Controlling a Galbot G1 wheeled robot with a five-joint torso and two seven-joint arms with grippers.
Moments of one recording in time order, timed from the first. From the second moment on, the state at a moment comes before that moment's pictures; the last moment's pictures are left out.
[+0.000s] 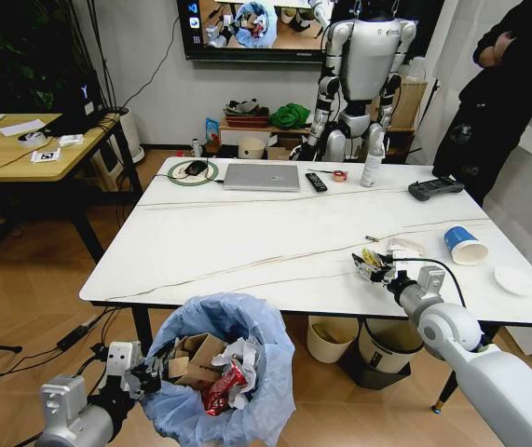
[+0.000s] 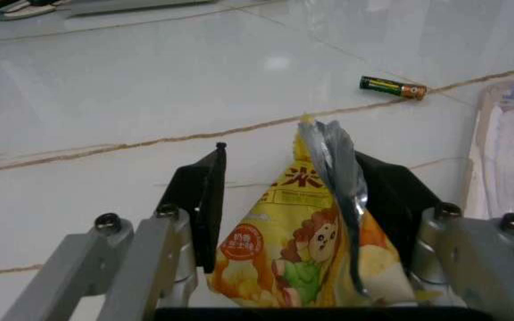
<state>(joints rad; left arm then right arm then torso) 1.95 -1.05 -0.75 -2.50 -0.75 0.54 -0.17 -1.01 0.86 0.22 1.68 0.86 -0.26 0.10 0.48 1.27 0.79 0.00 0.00</state>
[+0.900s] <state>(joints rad) 1.95 -1.05 -0.74 -2.50 -0.76 0.54 -0.17 -1.00 0.85 0.20 1.65 0.87 -0.25 0.07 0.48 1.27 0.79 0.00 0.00</state>
